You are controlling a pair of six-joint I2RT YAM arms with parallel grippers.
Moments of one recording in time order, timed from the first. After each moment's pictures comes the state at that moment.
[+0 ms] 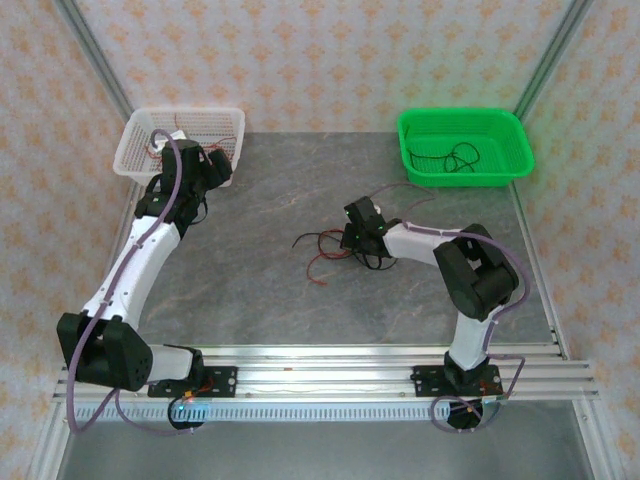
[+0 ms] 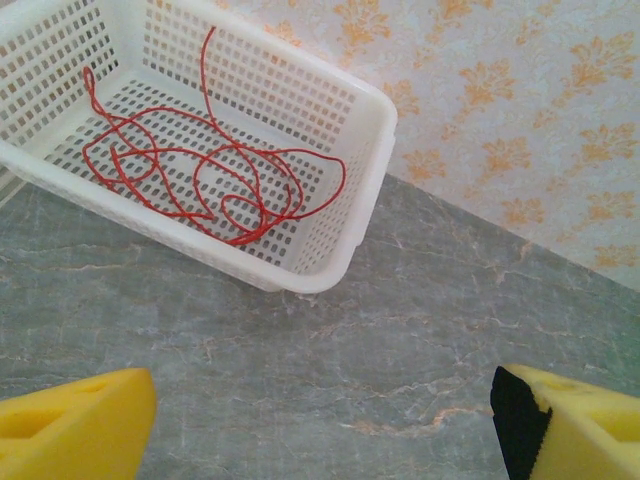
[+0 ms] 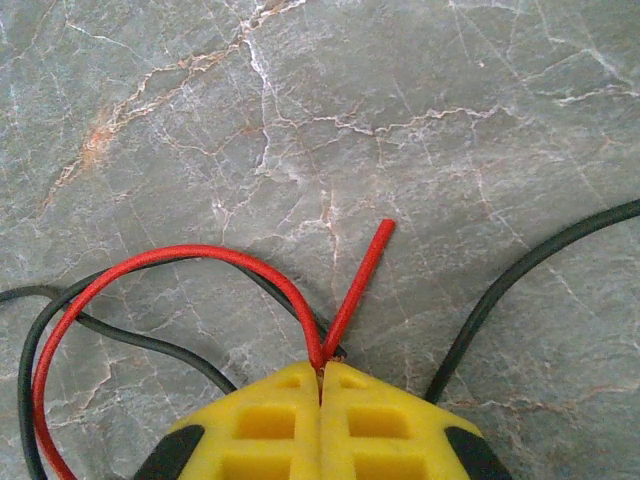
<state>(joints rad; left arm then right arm) -0.09 1.32 1.22 -0.44 -0.24 -0.52 0.58 1.83 1.04 -0.21 0.07 0.72</state>
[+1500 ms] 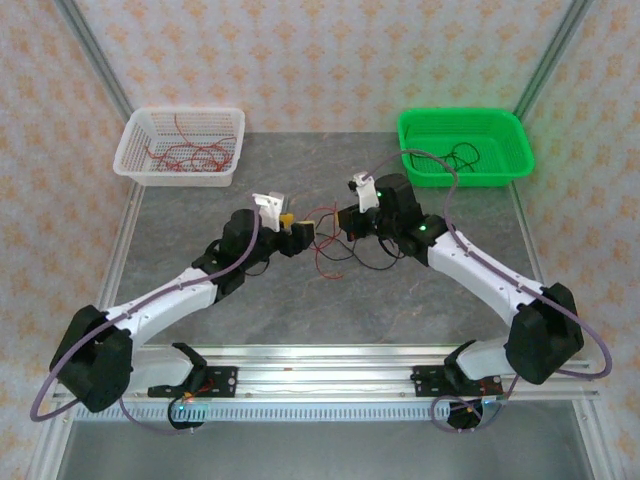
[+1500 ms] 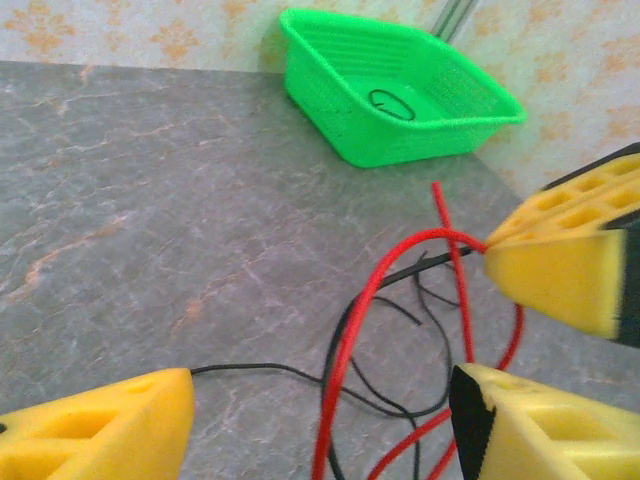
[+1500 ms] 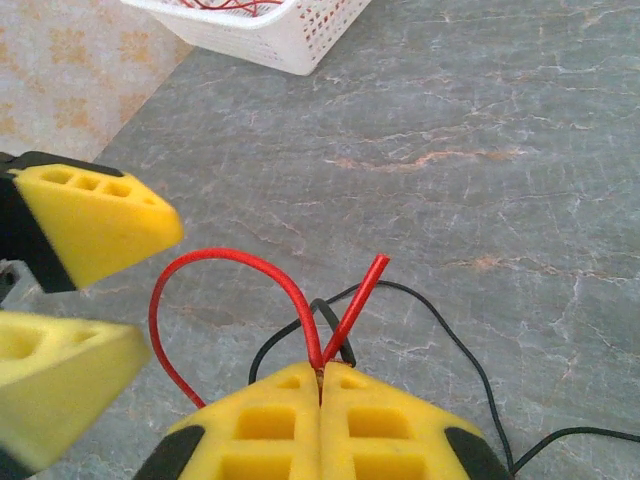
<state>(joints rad) -0.54 1.23 0.68 0.22 0.10 -0.34 0.58 1.37 1.05 -0.26 -0.30 0.23</state>
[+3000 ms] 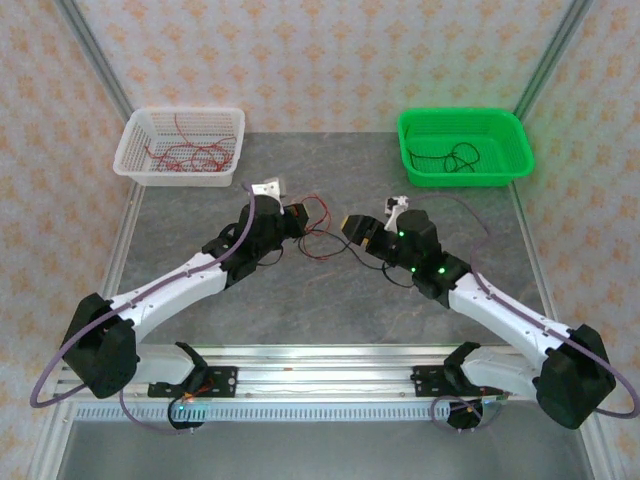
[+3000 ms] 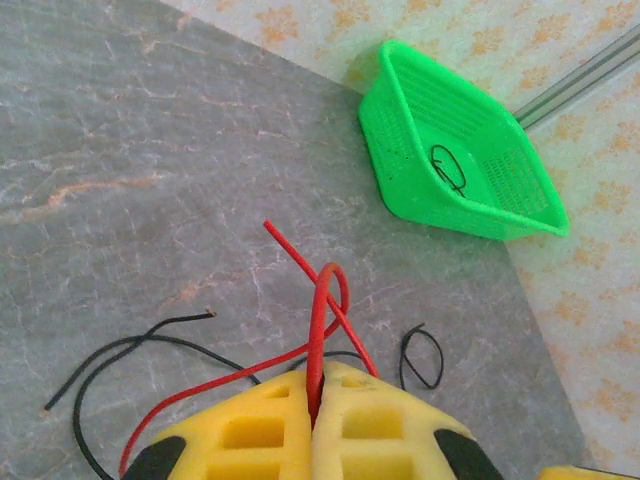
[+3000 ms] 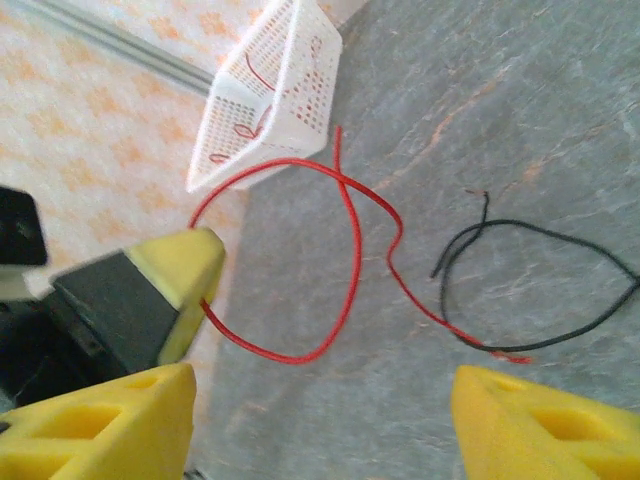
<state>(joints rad) -0.61 1.31 0.88 0.01 -0.11 -0.78 0.62 1.09 0.70 0.04 -0.17 1.00</state>
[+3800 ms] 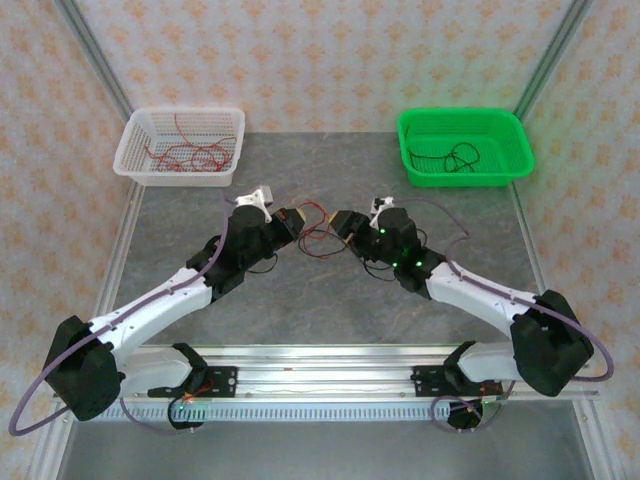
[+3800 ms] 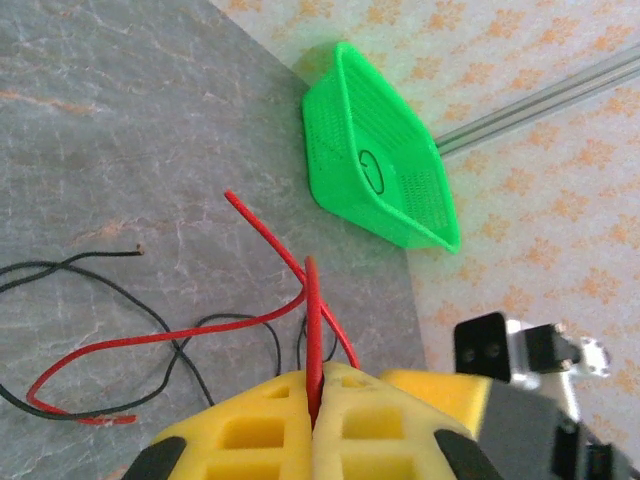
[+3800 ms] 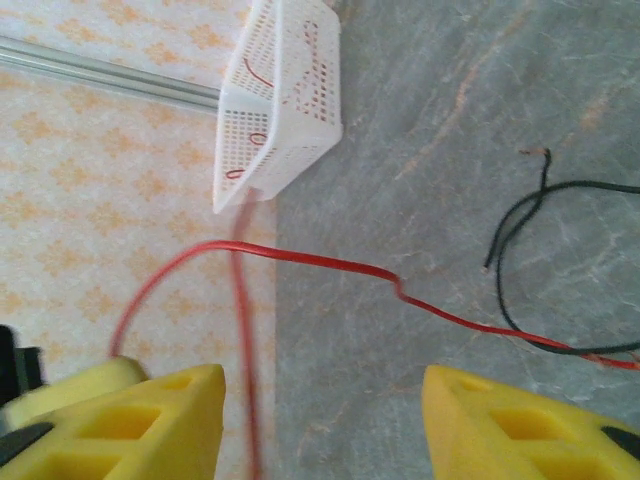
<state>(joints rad) -0.61 1.16 0.78 0.05 -0.02 -1.02 0.66 1.29 0.72 0.24 -0.18 1.20</state>
